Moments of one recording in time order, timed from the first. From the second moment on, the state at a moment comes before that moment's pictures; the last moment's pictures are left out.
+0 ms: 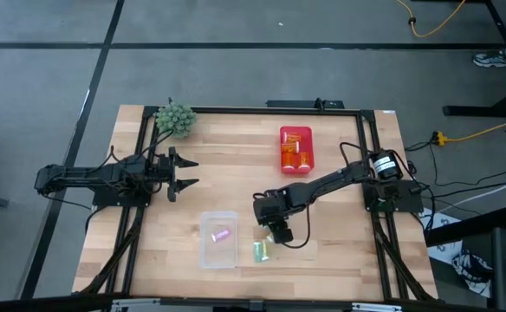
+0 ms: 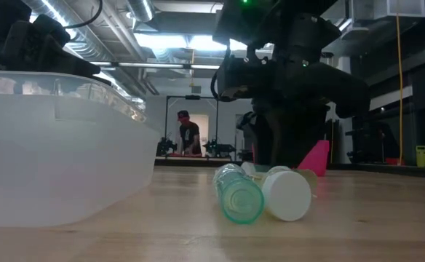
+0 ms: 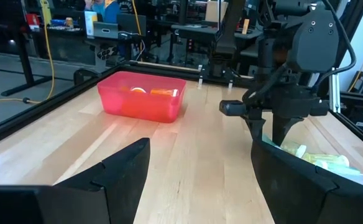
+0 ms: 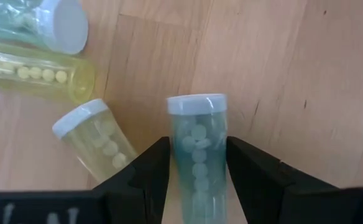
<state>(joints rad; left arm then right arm) 0.07 0.12 0.01 0.02 -0.08 -0.13 0.22 2.01 1.29 -0.53 -0.09 0.02</state>
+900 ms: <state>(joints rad) 0.07 0.12 0.01 0.02 -0.08 -0.13 0.23 2.01 1.49 -0.14 0.11 -0.11</state>
